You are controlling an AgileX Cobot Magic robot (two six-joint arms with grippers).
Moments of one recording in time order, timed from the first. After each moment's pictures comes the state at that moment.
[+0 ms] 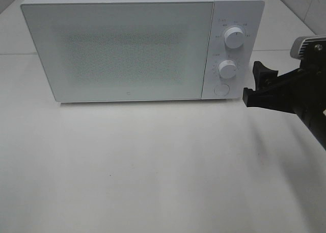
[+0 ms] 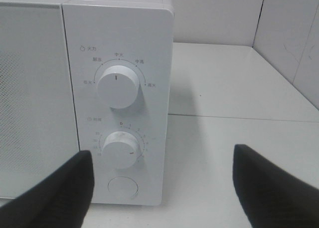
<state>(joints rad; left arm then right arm) 0.09 0.00 -0.52 -0.12 1.09 0.10 0.67 1.50 -0.27 0.70 -1.19 -0.39</state>
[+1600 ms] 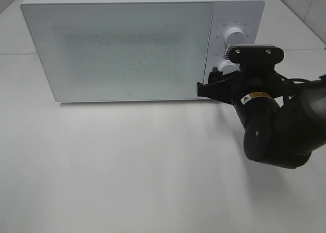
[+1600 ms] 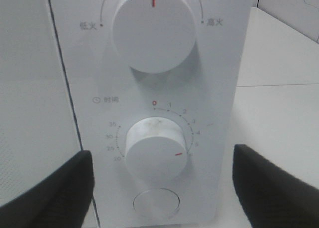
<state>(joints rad) 0.09 0.00 -0.52 -0.12 1.09 0.10 0.62 1.99 -0.64 0.69 -1.21 -0.26</state>
